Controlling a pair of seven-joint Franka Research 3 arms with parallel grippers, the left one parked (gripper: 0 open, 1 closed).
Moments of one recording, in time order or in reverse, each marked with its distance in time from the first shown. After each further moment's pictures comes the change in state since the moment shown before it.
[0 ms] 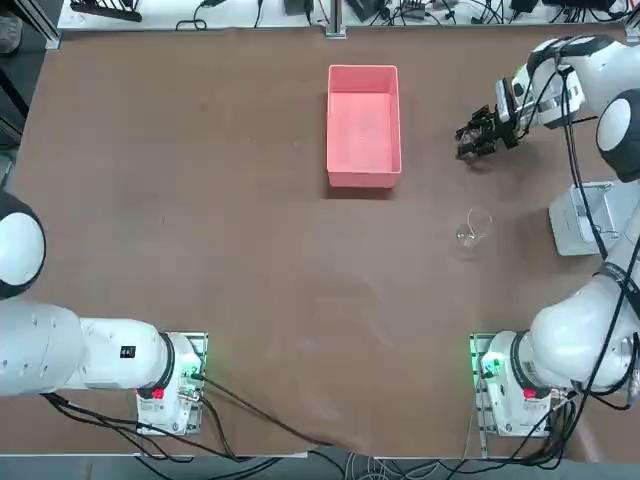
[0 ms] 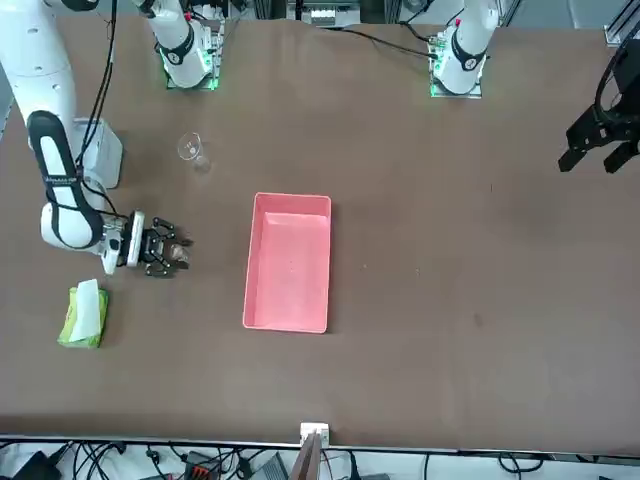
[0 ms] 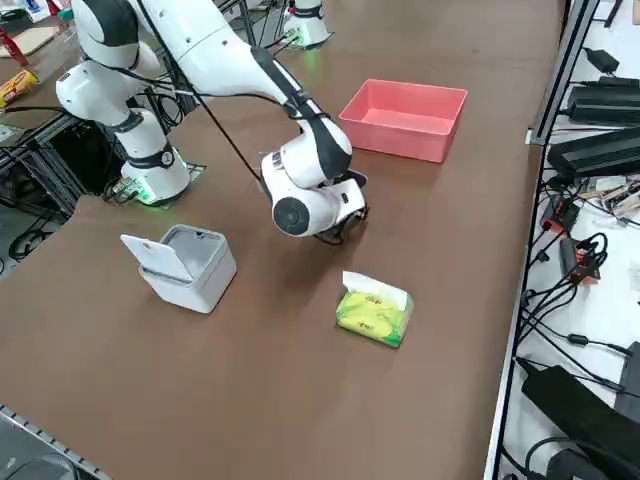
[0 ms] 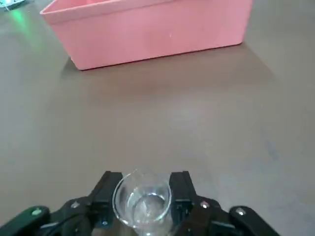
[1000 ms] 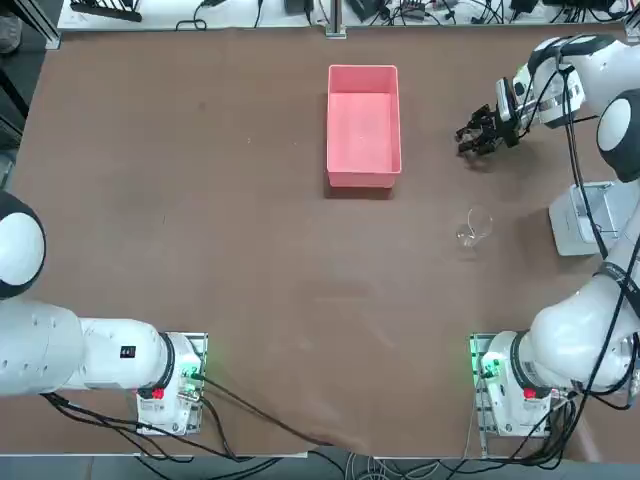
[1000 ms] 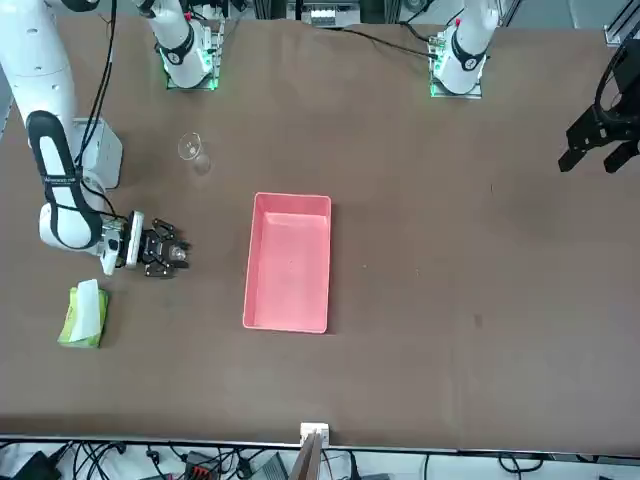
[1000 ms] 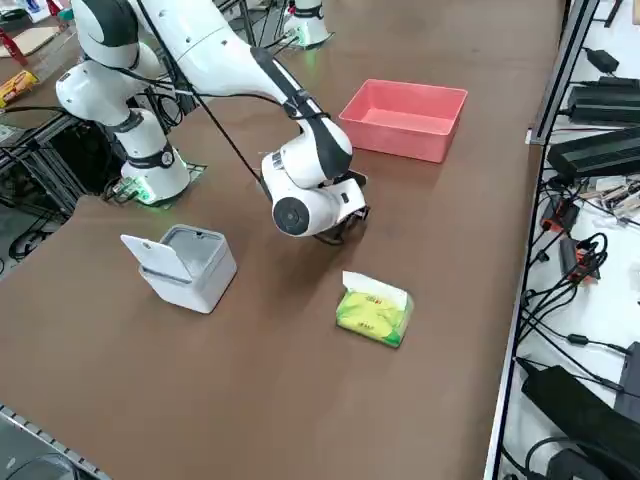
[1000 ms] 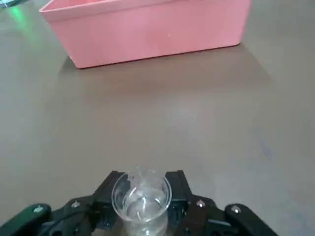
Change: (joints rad) arm -0.001 0.001 -0.003 0.007 0.000 0.001 -0.012
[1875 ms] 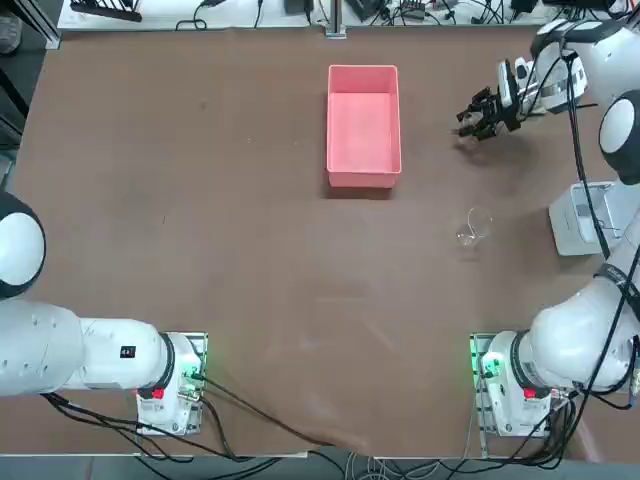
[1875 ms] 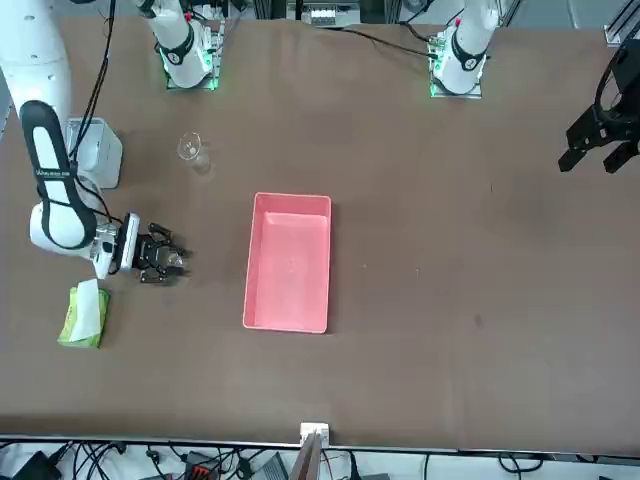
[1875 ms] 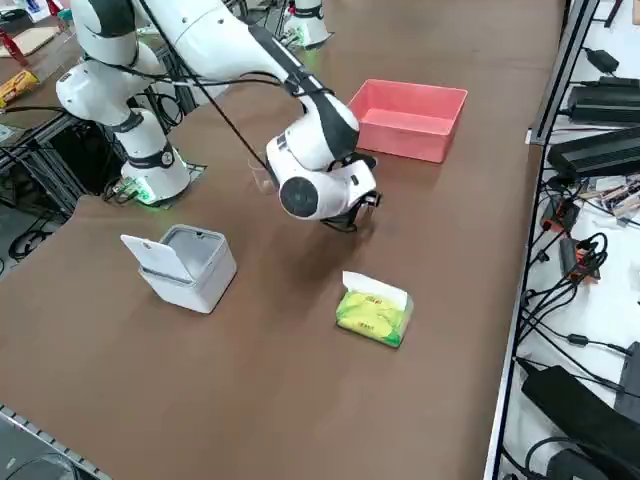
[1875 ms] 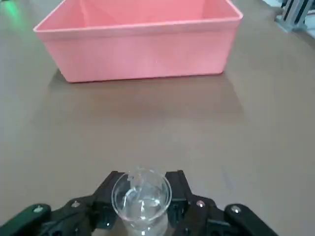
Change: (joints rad) arm 0.034 -0.063 0.001 0.032 0.002 0.010 0.000
